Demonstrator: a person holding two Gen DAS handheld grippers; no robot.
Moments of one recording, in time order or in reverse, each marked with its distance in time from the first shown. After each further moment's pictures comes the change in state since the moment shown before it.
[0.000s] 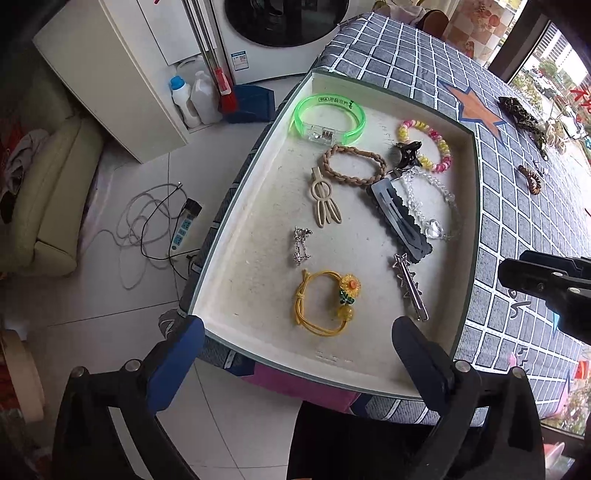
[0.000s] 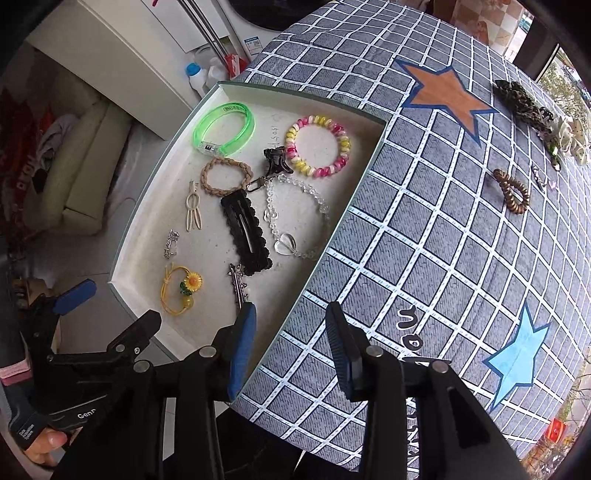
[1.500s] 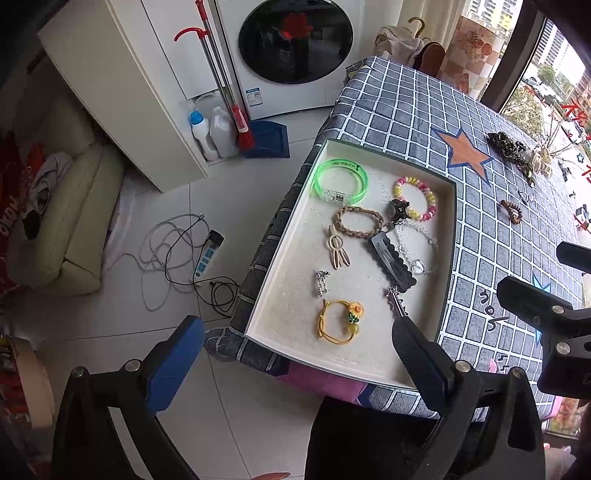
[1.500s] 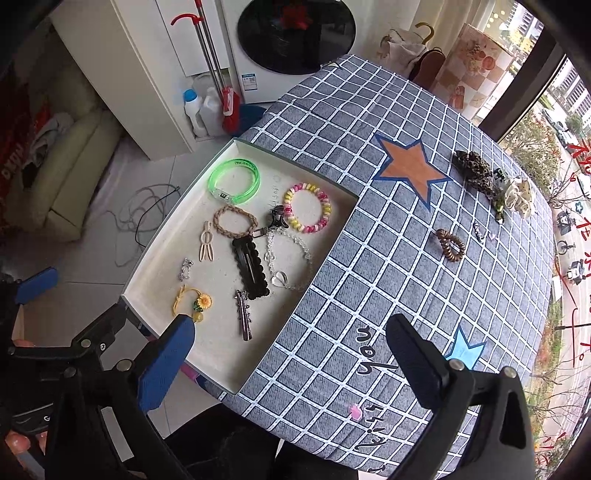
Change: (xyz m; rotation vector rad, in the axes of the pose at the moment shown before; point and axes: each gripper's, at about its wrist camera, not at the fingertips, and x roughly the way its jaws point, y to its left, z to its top) left arm -0.083 0.012 0.013 0.002 -0.110 0.054; right arm -0.076 0.041 0.002 -0.082 -0.140 -0.171
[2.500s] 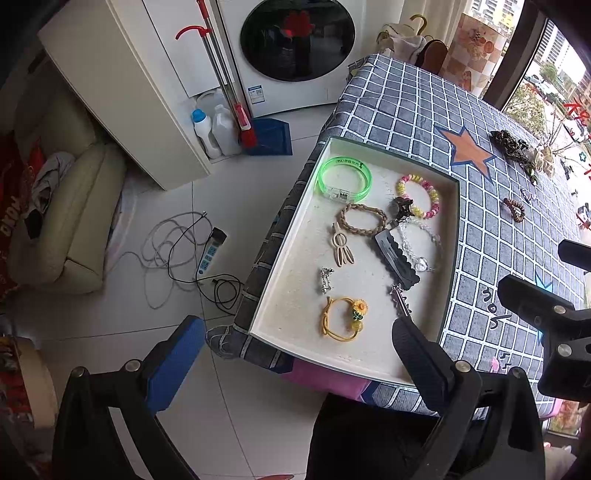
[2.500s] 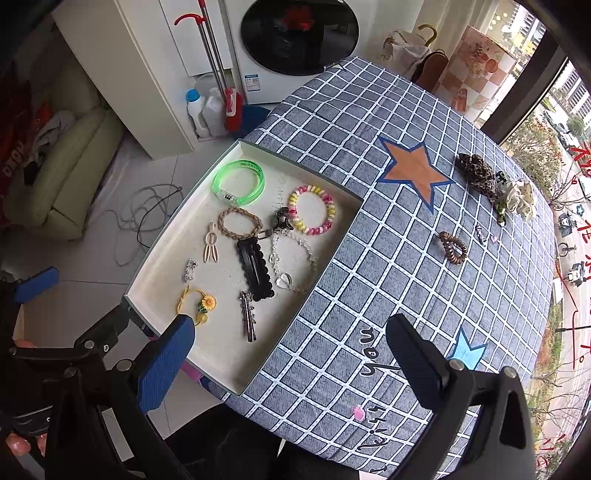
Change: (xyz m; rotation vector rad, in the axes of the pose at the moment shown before) left arm 0.000 0.002 0.000 -0.001 0.010 0.011; right arm -0.001 0.003 0.001 -0.008 0.001 0.000
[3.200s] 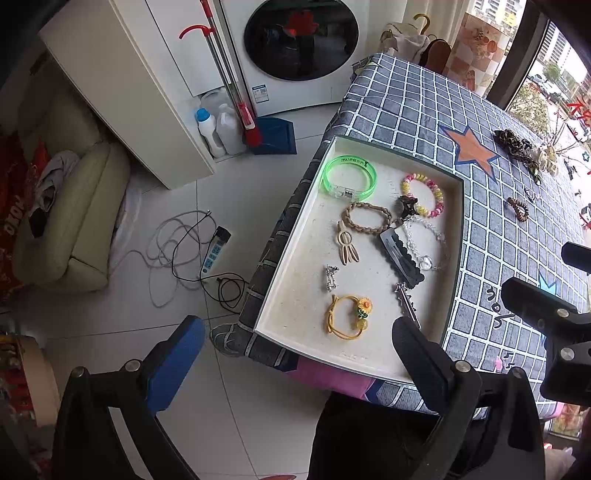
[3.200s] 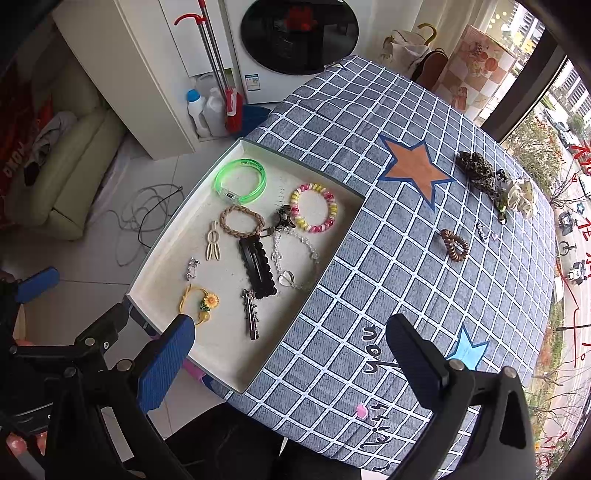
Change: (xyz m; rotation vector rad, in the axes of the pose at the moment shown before) left arm 0.000 0.002 -0.002 -0.002 0.003 0.015; right arm 0.000 0.001 -0.002 -0.002 0.000 0.001
